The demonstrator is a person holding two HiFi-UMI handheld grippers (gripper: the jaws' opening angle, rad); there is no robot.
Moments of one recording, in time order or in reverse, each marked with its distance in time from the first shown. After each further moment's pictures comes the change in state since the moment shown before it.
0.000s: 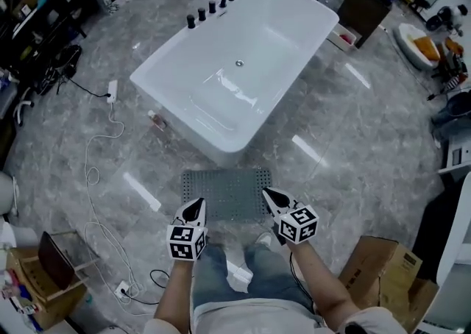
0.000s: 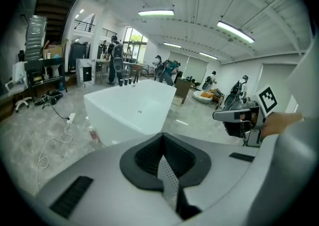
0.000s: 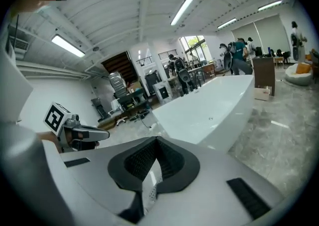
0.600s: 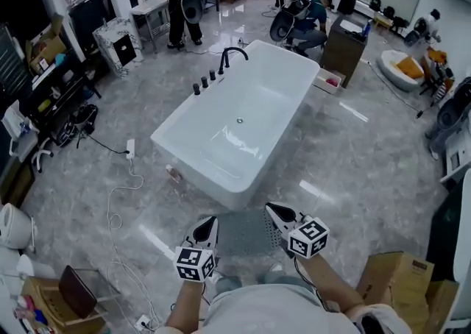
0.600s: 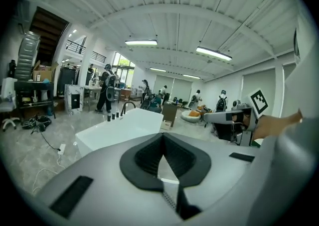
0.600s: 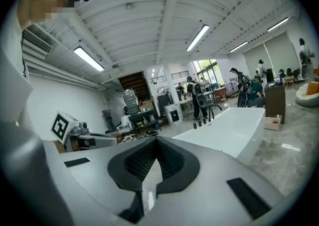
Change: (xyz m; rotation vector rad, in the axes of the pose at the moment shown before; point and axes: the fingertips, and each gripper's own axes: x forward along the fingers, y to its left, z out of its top) left arm -0.163 -0.085 0.169 0.116 -0.288 -0.099; right arm -0.138 0.133 0.181 -0.151 -0.236 0.083
